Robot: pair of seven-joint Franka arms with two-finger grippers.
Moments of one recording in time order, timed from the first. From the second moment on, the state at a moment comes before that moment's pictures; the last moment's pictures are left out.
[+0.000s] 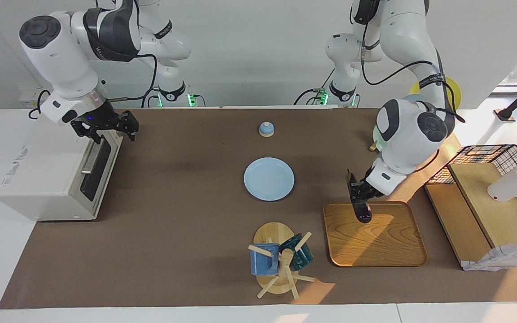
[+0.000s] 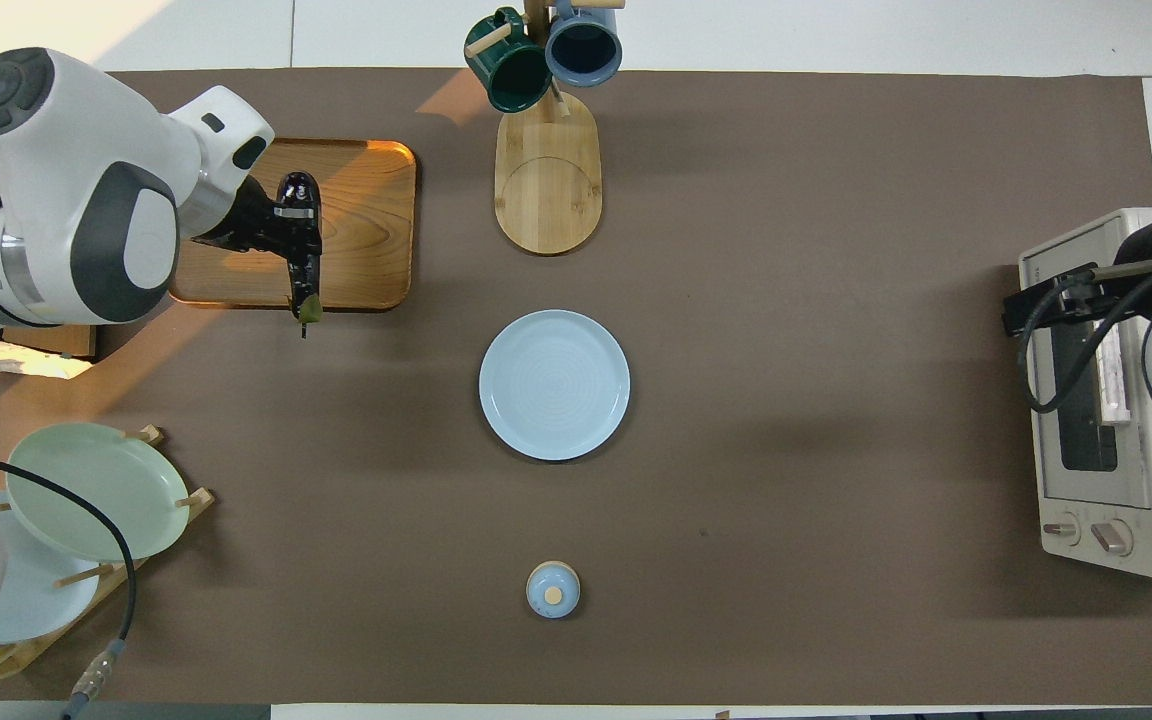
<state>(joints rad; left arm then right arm) -0.13 0.42 -0.04 -1.59 -0.15 2.03 -0.08 -0.03 0.03 0.01 -1.69 -0.02 1.64 -0.12</state>
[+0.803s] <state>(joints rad) -0.11 0.59 -0.05 -1.53 -0.12 2.17 -0.01 -0.03 0.00 -0.07 -1.65 -0.01 1.62 -0.12</state>
